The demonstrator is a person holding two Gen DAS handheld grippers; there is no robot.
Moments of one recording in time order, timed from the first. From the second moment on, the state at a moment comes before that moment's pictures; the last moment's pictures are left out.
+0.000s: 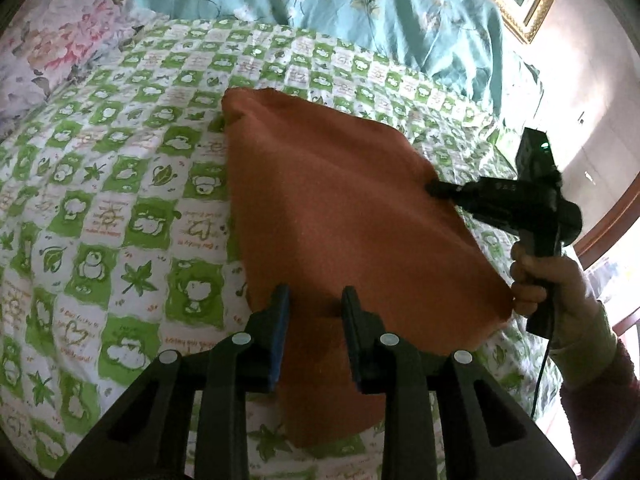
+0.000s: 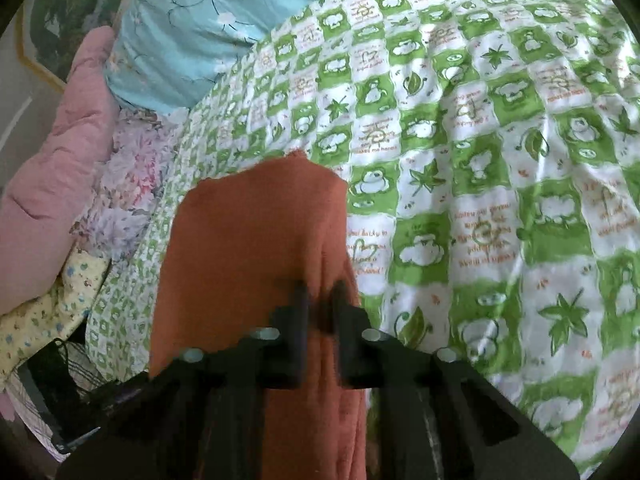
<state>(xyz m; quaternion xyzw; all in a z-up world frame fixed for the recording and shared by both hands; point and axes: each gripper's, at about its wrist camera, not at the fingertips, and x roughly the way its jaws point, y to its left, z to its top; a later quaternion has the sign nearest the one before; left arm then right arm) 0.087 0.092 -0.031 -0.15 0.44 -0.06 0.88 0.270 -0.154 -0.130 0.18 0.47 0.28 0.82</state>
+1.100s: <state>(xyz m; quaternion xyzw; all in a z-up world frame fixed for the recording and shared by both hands) 0.059 0.089 -0.031 -0.15 0.44 -0.03 0.88 0.148 -0.184 -0.109 0.11 0.43 0.24 0.86</state>
